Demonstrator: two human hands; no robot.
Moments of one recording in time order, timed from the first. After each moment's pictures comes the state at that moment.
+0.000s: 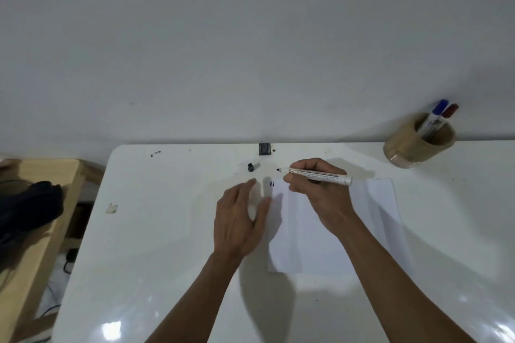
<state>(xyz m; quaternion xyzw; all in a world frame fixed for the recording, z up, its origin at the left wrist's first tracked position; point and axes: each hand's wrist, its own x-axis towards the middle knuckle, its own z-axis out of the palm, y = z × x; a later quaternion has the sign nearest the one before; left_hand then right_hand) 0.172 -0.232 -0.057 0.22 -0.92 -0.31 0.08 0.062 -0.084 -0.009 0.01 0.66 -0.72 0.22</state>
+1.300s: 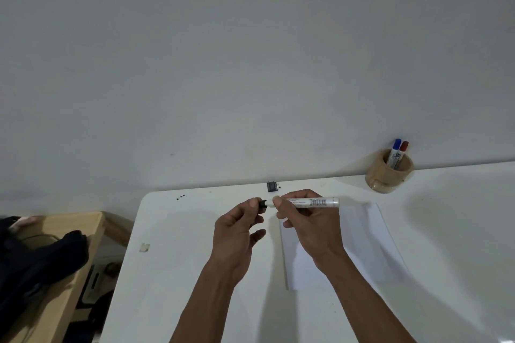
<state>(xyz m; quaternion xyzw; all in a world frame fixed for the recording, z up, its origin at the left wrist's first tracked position) 0.201 -0.261 0.075 0.30 -0.50 -0.81 0.04 0.152 -0.126 0.098 0.00 0.70 -0.70 0.11</state>
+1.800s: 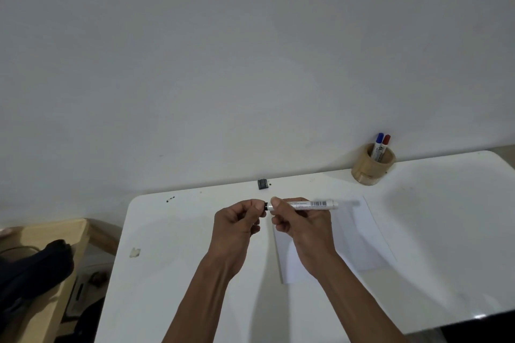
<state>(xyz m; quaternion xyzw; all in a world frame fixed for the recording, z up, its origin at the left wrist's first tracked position) 0.199 -0.265 0.075 0.23 -0.59 -0.78 0.01 0.165 -0.127 0.085 0.08 0.61 -0.77 0.14</state>
